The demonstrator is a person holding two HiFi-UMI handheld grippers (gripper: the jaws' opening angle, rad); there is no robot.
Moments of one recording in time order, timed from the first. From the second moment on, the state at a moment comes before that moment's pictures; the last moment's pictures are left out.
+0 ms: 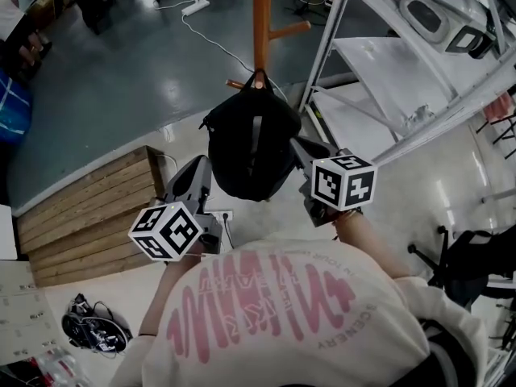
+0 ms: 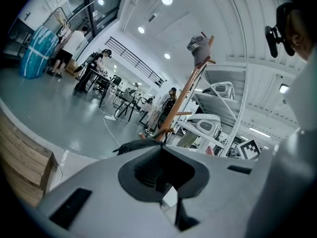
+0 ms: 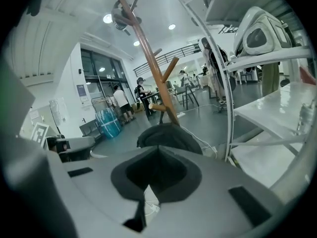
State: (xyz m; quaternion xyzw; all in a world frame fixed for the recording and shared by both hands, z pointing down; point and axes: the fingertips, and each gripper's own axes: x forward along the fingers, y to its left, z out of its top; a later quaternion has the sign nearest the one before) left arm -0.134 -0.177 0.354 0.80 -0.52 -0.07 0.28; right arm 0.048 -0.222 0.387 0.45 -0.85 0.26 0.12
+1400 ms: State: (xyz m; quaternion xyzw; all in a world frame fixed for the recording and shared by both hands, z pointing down) left arm -0.204 -0.176 0.413 0.70 -0.62 -0.06 0.34; right arm 0.066 -0.299 0.437 0.44 -0.84 0.29 0.12
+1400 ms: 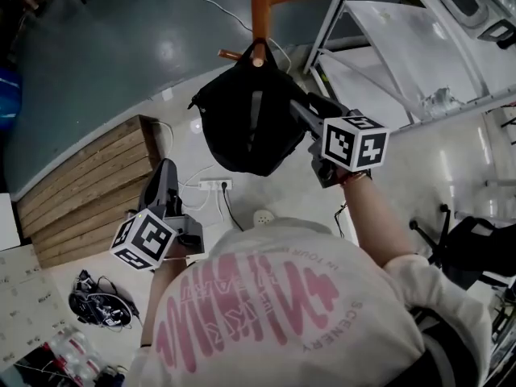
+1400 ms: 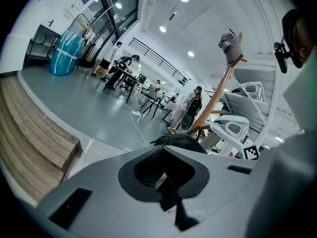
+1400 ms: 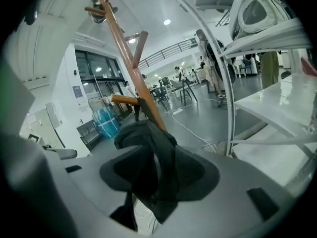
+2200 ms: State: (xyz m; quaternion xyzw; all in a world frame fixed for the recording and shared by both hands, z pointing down) left arm -0.203 -0.168 0.416 0.67 -0.66 -0.04 0.33; right arm 0.070 -0.328 0.487 0.45 -0.84 0.23 0.21
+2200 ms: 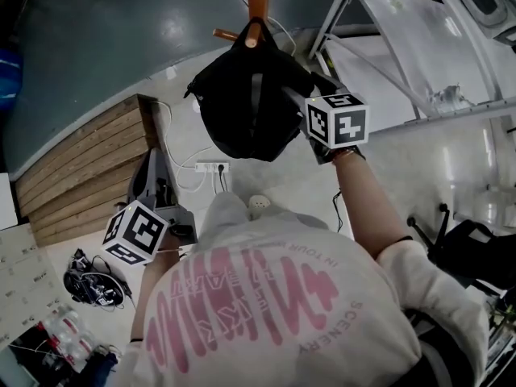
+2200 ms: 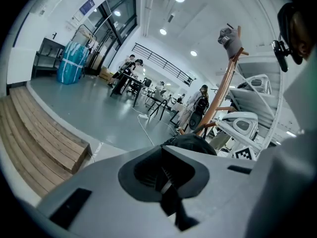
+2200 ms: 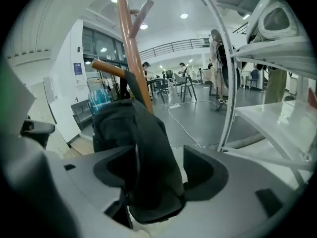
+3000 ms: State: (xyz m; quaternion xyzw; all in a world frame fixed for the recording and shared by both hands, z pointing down) left arm -0.167 -0.191 0.429 0.70 -0.63 -0.02 0.34; right arm 0.081 -0.335 0.503 0.45 -0.84 0.23 0.22
